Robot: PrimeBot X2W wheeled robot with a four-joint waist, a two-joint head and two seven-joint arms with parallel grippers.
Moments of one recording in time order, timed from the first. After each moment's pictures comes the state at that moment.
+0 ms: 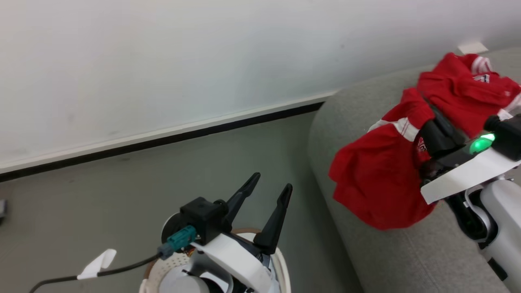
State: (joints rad) left arm -0.29 0.14 -0.55 -0.08 -0.41 0.06 0.01; right arm -0.71 -0.44 0.65 0.33 0.88 0.13 -0.26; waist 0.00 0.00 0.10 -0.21
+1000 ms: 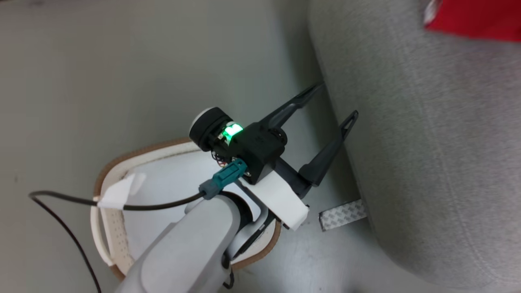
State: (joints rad) left arm -0.70 0.13 -0.66 -0.02 -0.27 -0.06 0.01; right arm -1.22 -0.57 -0.07 0.47 0.62 0.13 -0.26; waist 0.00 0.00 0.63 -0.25
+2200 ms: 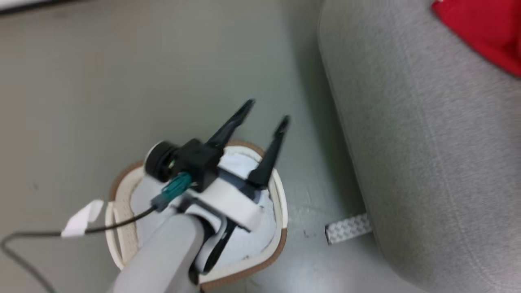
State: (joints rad) left arm -0.57 0.19 -0.57 0.02 -0.33 0.06 -0.06; right arm -0.76 -0.31 -0.51 0.62 0.07 0.13 -0.26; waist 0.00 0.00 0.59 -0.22
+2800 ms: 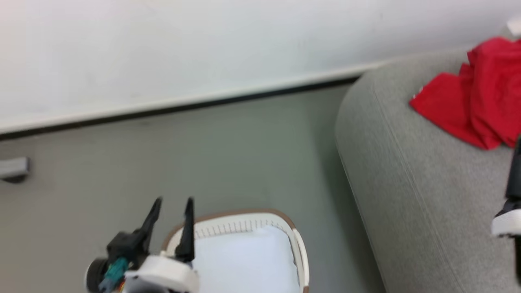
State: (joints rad) left arm -0.20 0.22 -0.38 0.18 -0.40 0.20 -0.26; right arm -0.38 -0.14 -0.27 0.34 0.08 0.13 -0.26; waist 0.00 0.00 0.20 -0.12
